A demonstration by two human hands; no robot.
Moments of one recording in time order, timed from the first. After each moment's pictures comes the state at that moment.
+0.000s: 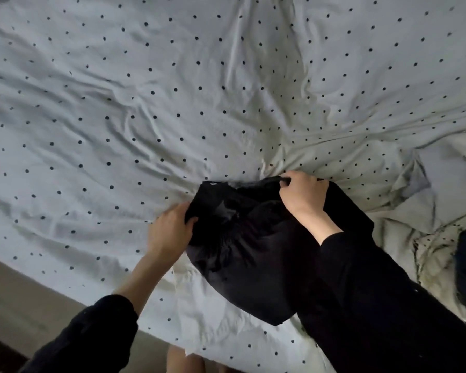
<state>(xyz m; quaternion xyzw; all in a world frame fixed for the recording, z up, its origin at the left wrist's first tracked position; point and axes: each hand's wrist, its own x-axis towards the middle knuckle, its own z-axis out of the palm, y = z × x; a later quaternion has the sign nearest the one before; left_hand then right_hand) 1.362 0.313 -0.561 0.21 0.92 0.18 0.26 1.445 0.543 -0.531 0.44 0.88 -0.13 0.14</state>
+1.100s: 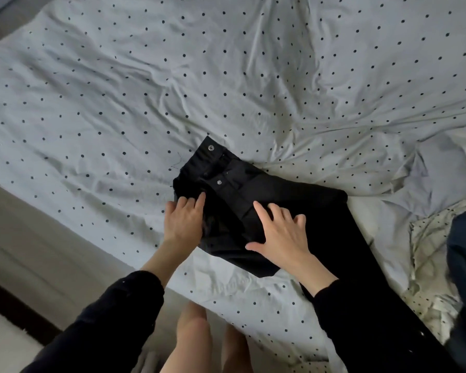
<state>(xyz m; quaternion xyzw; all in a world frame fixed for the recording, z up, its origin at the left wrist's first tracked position) 1.415 0.269 -0.549 0.33 0.93 -0.03 0.19 1.537 0.430 -0.502 0.18 0.95 -0.04 0.27</state>
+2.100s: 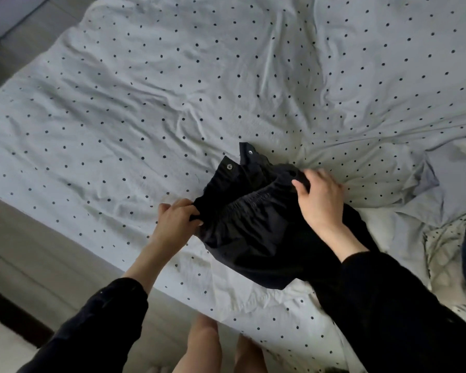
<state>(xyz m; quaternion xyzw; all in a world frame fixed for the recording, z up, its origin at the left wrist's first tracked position) 1.340 0.236 -0.536 0.29 0.91 0.17 0.25 1.461 0.482 -0.481 0.36 0.93 -0.10 -0.02</state>
